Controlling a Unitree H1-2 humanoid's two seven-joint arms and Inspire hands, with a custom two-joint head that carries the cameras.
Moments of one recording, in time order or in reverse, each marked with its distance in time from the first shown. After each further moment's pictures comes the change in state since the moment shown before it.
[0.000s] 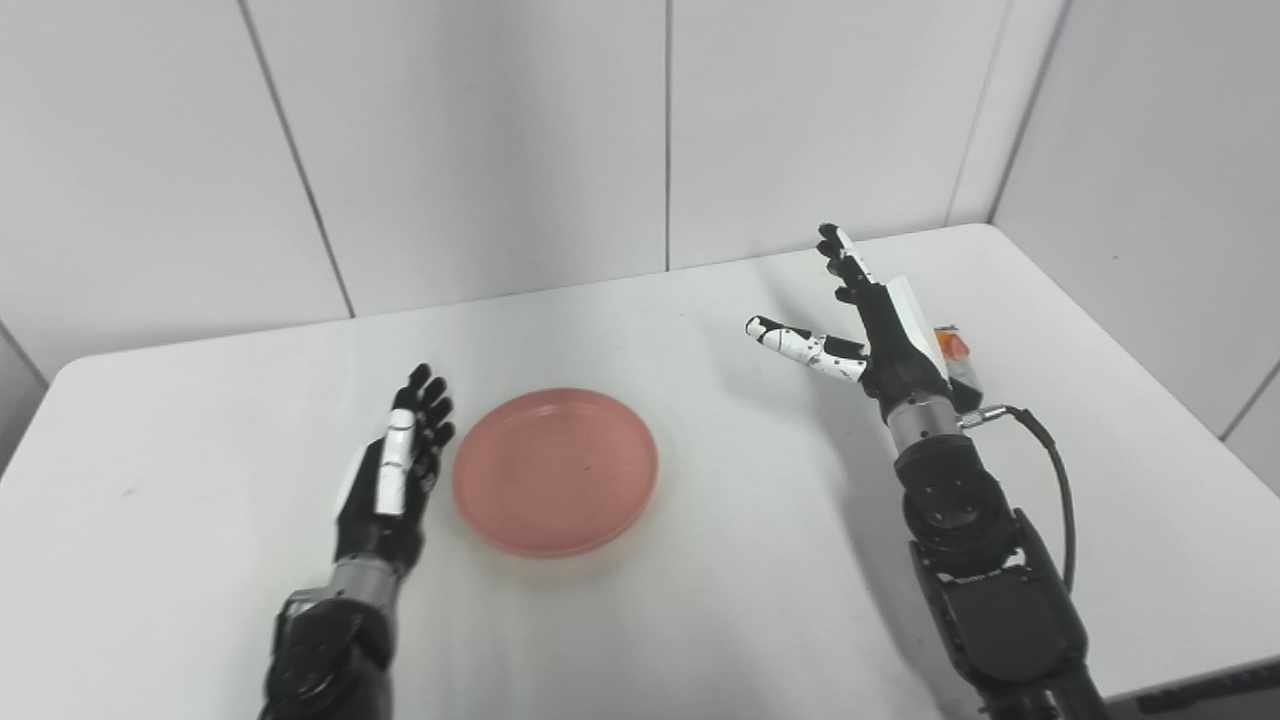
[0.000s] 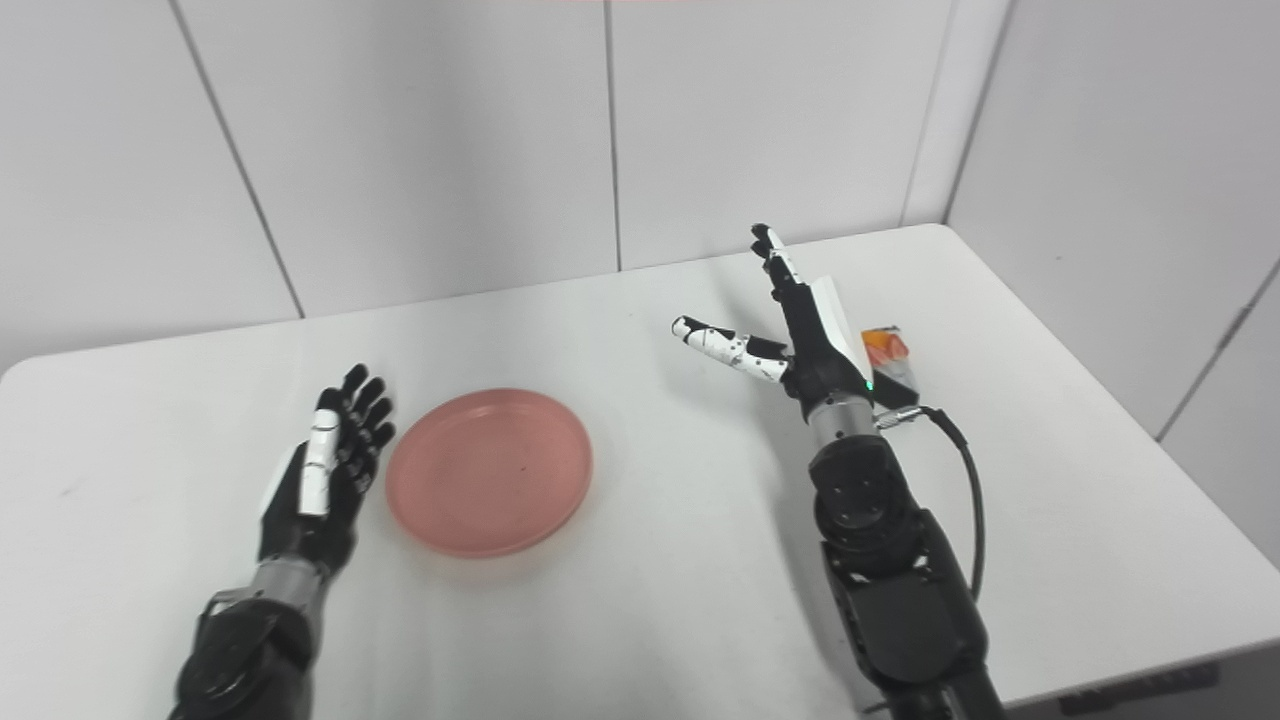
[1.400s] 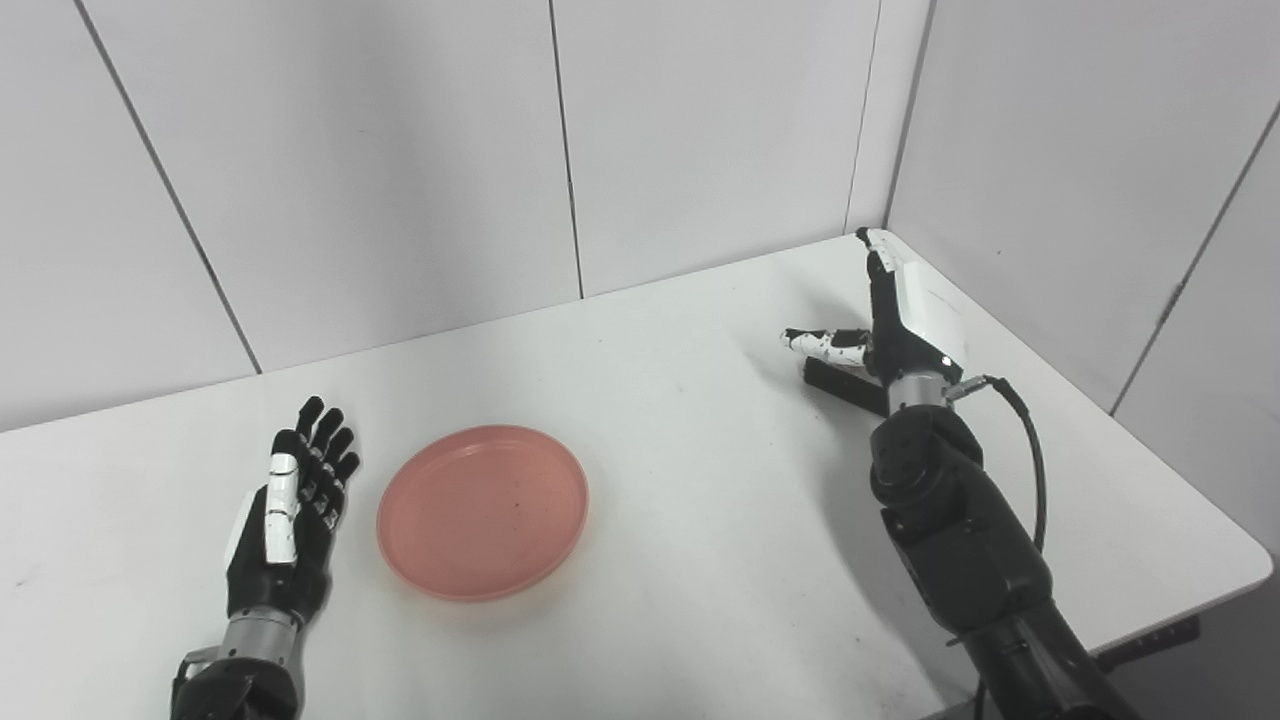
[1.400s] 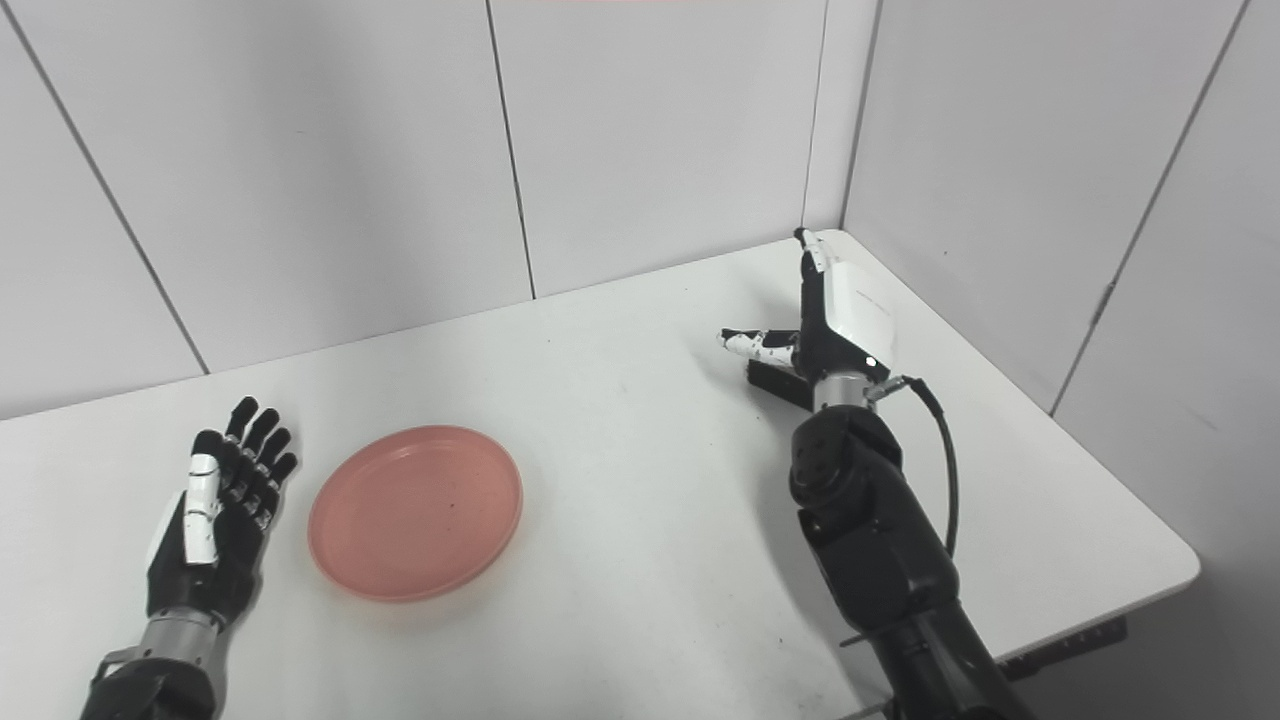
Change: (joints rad) left arm -0.027 0.031 0.032 0.052 -0.057 -0.041 -0.076; right arm -0.045 -0.126 0.002 0.144 -0.242 0.194 -0.124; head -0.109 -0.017
